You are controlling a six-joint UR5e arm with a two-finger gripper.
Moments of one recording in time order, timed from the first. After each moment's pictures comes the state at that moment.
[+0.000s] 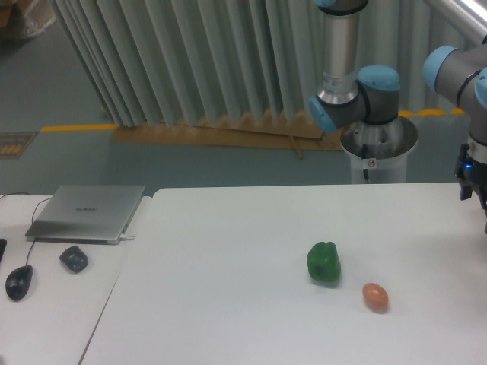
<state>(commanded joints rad) 2.71 -1.77 -1.64 -1.30 1.55 1.73</state>
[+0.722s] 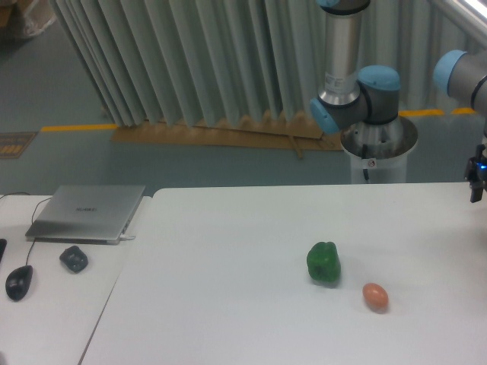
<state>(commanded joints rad) 2.73 -1.74 -1.62 -1.31 1.62 1.73</state>
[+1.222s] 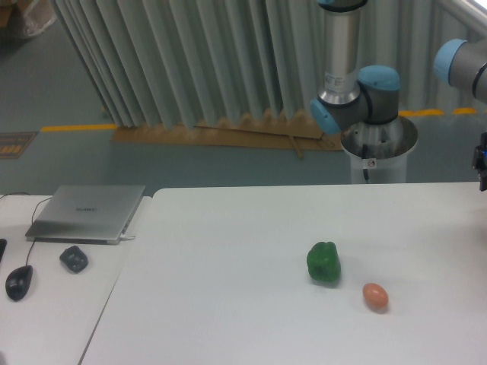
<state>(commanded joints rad) 2.75 -1.73 -1.63 -1.31 1.63 1.72</state>
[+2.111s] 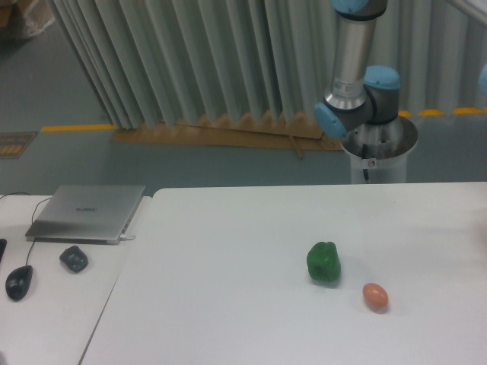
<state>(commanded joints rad) 2.88 -1.85 -1.63 -1.31 1.77 1.92</state>
